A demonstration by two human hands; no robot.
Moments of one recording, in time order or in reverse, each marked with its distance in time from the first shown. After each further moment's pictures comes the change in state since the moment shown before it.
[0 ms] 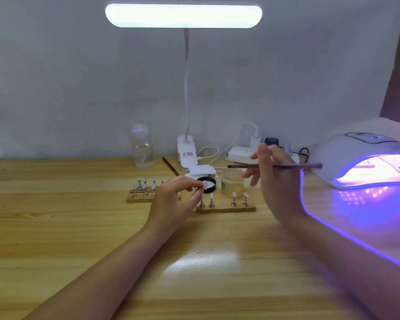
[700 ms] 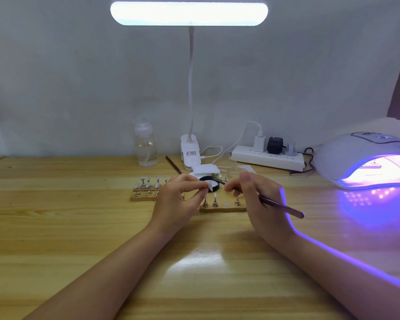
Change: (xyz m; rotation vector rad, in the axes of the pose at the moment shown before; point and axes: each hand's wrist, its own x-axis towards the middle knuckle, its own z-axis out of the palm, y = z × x) left_hand 0.000 0.001 0.001 0.049 -0.006 -0.011; right_hand -0.033 0.006 0.012 -0.042 -0.203 -0.119
